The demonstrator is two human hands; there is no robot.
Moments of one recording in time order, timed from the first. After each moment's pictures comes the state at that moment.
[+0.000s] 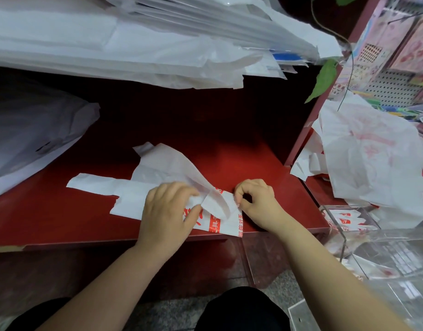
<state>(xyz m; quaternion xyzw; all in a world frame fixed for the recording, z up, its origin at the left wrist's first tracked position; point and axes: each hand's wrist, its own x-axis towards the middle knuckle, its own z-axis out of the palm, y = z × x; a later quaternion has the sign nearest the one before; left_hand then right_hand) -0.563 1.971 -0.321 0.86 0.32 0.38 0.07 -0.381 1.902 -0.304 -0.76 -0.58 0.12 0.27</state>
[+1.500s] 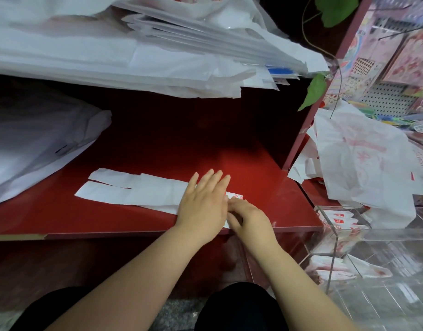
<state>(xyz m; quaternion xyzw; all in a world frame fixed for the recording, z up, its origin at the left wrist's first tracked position) -0.524 1.947 -0.295 0.91 0.33 0.23 0.03 -0.423 1.875 -0.323 -0.74 -0.59 0.04 0.32</state>
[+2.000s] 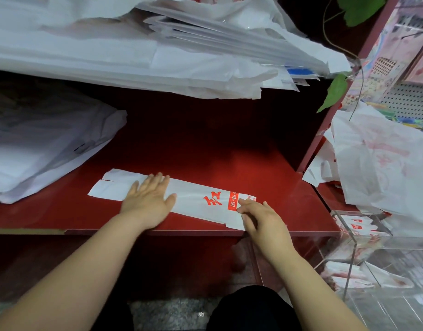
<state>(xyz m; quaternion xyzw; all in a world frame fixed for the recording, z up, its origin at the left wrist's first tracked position) -0.608 2.016 -0.305 0.87 0.49 -0.02 0.09 -0.423 1.875 -0.323 -0.76 -0.58 0.02 0.30</state>
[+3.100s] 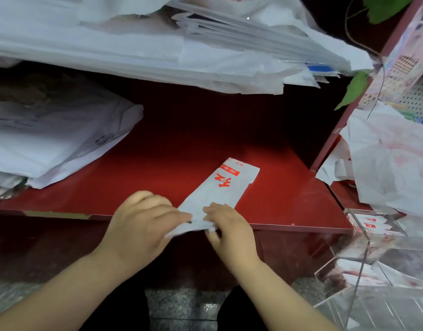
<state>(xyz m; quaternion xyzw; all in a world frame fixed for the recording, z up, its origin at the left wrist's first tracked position) -0.675 1.956 -0.288 0.93 0.16 0.34 -0.06 -0.499 1.896 -0.348 -0.63 -0.67 -0.09 0.39</state>
